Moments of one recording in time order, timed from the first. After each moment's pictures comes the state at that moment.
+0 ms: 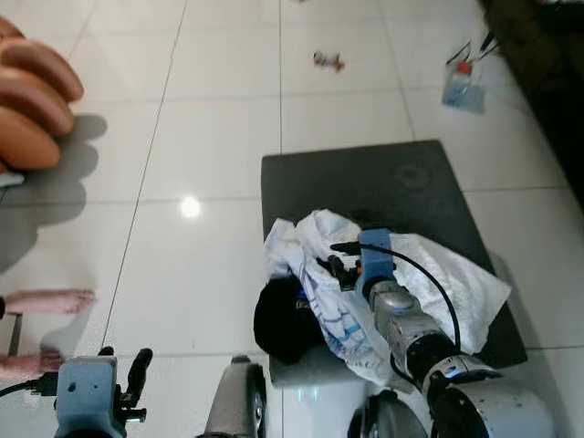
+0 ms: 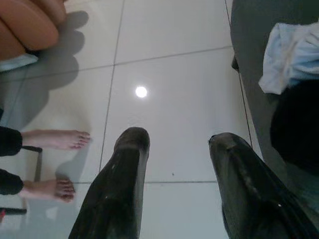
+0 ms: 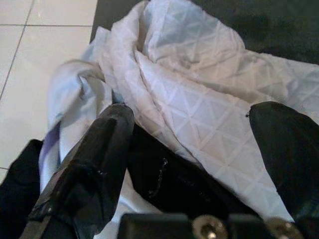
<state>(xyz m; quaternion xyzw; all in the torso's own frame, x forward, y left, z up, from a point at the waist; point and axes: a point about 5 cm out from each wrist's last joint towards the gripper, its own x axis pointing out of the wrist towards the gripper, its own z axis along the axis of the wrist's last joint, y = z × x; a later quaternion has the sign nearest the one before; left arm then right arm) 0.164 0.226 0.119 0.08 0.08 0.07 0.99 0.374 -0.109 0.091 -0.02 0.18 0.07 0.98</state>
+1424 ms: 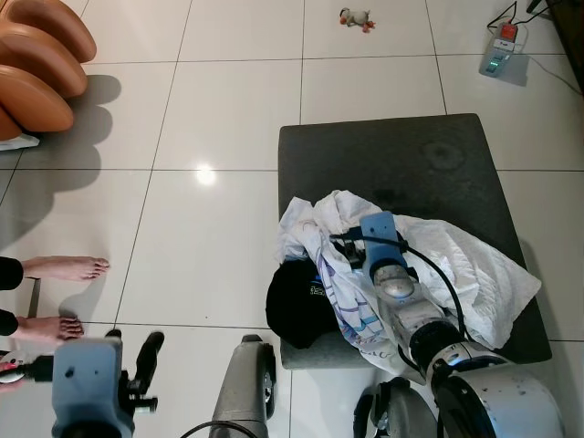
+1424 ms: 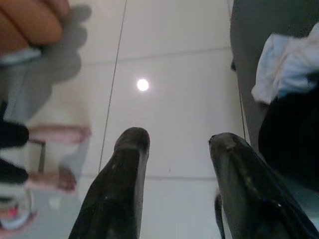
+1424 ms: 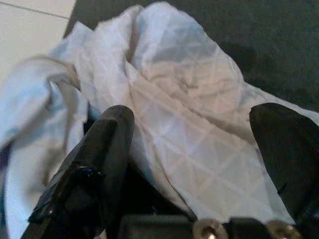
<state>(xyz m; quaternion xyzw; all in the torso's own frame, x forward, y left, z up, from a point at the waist) 0.155 0.200 0.171 0.08 0.05 0.05 0.99 0.384 -0.120 0.111 -0.13 0.11 0.00 0.98</state>
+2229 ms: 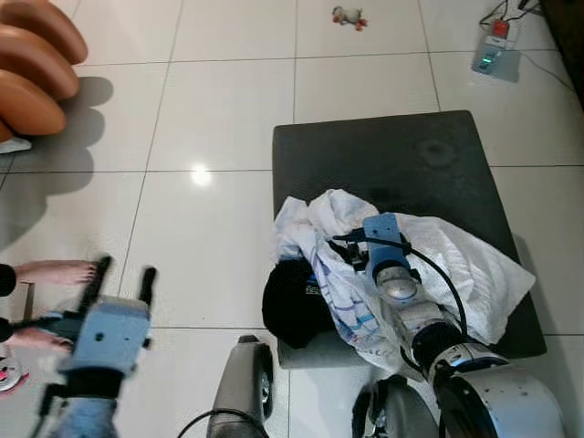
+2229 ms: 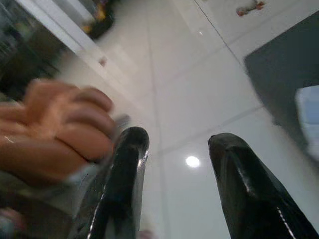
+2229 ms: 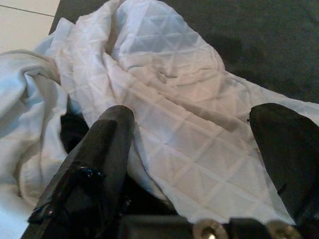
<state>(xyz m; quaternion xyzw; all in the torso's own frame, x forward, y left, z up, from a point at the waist) 0.192 0.201 0.182 0.25 -0.12 0.07 0.96 0.384 -0.123 0.111 -0.12 0.11 0.00 0.99</state>
